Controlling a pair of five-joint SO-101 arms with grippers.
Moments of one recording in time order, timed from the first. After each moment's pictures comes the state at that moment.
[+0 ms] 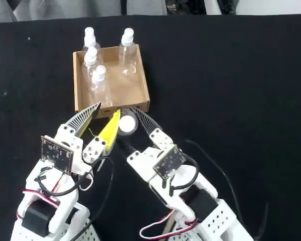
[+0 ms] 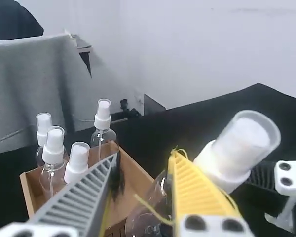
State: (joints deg) left arm 19.3 -104.0 70.9 42.6 -4.8; right arm -41.3 -96.3 90.7 17.5 12.1
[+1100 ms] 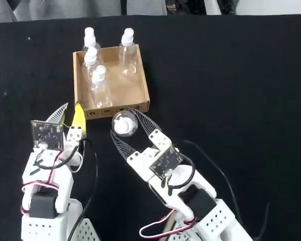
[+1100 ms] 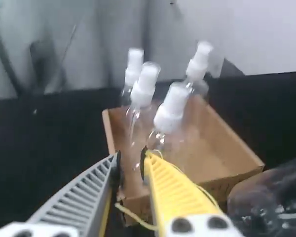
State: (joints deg) left arm -1.3 -103.5 82.3 39.2 -4.8; right arm -40.5 -96.3 92.6 17.5 13.5
